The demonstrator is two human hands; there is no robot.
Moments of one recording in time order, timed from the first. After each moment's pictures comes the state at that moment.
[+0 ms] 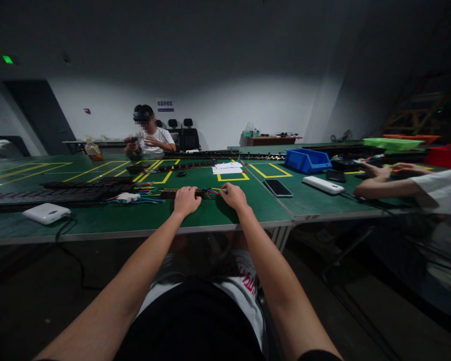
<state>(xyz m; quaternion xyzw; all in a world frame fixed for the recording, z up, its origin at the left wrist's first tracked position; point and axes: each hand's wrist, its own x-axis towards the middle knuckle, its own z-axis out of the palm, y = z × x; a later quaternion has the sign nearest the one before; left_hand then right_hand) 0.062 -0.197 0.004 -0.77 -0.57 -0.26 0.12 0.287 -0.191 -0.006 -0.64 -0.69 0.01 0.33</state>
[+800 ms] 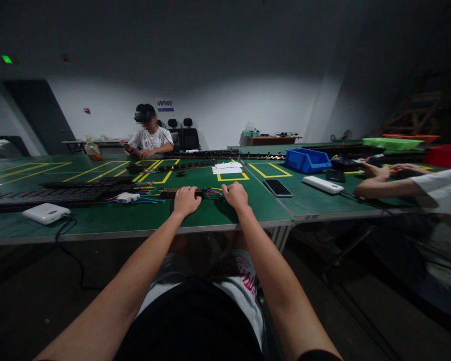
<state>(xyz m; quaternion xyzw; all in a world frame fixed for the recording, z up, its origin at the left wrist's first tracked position) 0.063 -0.199 0.006 -0.77 -0.57 -0.26 0.12 0.284 -0.198 0.005 -0.69 -0.66 -0.03 0.29</state>
